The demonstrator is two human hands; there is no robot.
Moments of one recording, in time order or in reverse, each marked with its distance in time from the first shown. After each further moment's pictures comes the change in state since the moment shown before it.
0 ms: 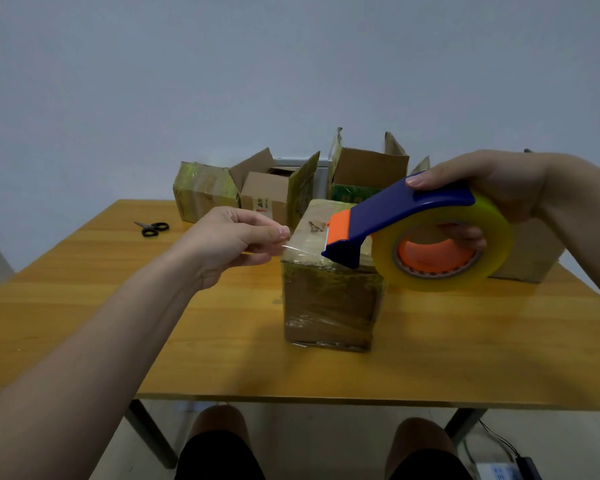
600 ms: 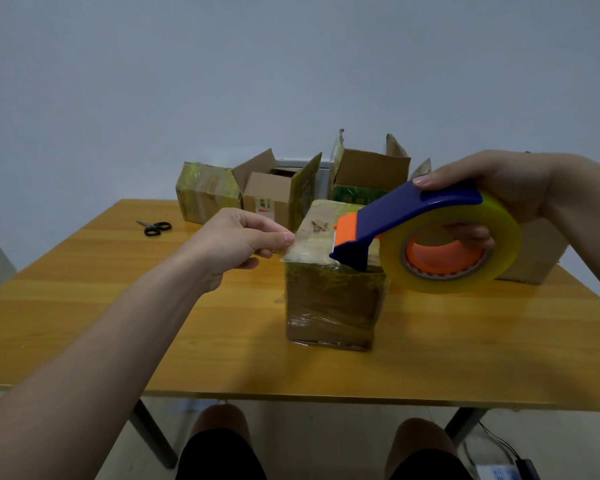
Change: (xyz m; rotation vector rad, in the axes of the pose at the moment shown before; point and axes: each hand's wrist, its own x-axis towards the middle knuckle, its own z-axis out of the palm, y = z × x) left_hand -0.005 -0.002 0.004 0.170 0.051 0.017; right_hand -0.005 0.001 0.001 -0.027 0.041 0.057
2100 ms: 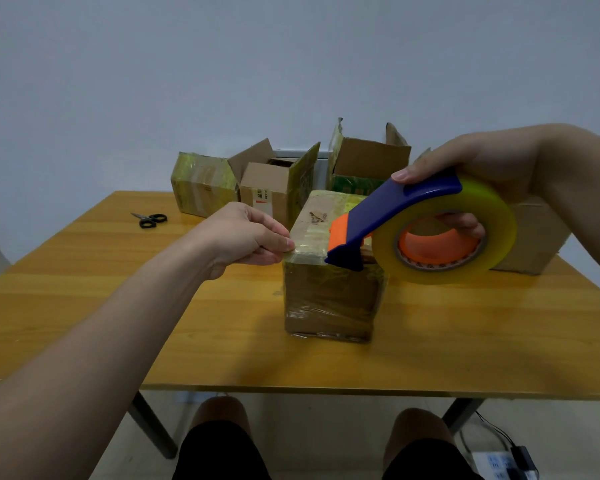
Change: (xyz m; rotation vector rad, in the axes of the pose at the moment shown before) left_hand 0.013 0.002 0.005 -0.002 -0.085 -0.129; right_hand 0.007 -0.024 0.014 -0.121 0.039 0.162
